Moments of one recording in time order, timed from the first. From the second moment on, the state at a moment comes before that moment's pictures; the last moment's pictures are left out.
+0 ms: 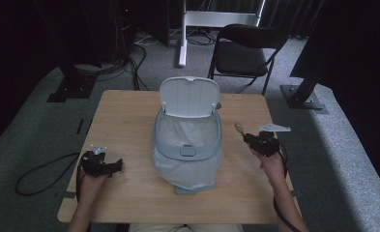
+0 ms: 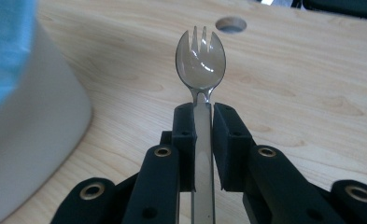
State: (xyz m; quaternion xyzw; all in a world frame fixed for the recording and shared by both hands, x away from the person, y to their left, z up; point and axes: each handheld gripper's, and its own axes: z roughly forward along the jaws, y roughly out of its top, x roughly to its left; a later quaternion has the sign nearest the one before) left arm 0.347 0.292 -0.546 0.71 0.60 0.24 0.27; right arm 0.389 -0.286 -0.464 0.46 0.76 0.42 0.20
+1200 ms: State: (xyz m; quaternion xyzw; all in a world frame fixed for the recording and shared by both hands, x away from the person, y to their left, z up) left arm 0.347 0.292 -0.546 0.71 0.60 0.24 0.27; right arm 0.325 -0.256 -0.344 0.35 0.73 0.54 0.23
